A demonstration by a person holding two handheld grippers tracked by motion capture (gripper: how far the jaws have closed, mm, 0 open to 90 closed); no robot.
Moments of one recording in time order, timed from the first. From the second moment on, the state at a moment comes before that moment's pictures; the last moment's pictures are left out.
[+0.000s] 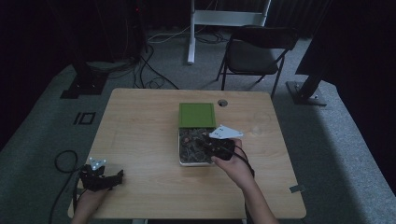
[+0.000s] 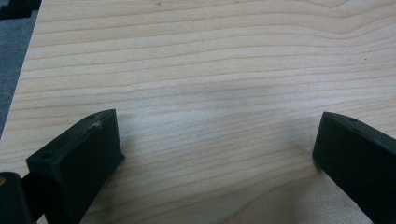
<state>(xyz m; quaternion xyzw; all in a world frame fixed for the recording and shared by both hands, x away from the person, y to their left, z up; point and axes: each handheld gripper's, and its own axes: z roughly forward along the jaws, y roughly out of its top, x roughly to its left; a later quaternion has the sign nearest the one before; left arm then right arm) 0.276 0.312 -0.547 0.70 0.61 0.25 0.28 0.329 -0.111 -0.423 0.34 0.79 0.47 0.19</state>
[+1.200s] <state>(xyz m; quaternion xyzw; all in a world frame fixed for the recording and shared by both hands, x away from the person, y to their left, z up) 0.276 0.312 -0.547 0.70 0.61 0.25 0.28 0.340 -0.194 -0.408 0.41 0.74 0.48 0.24</state>
